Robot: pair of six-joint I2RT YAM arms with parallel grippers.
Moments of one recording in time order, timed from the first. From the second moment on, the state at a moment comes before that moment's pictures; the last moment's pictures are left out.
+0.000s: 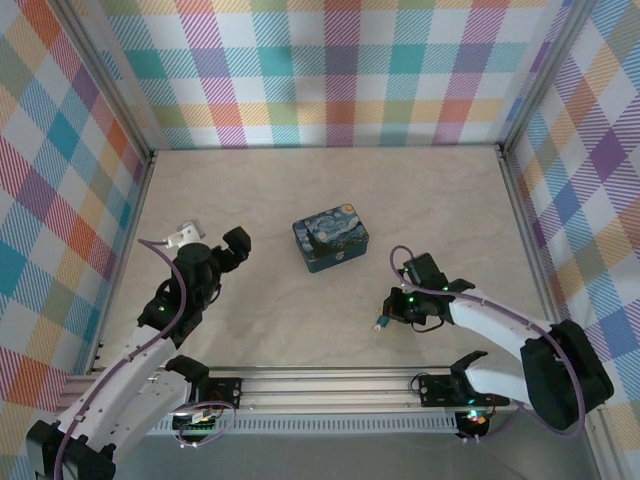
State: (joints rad) left arm -0.41 0.72 0.56 -0.23 -0.32 -0.73; right arm 0.51 1.19 0.47 -0.41 -0.35 0.72
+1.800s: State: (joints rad) left arm -0.38 0.70 0.64 -0.16 -0.51 -0.25; right arm 0.40 0.84 0.56 -0.29 0.23 0.21
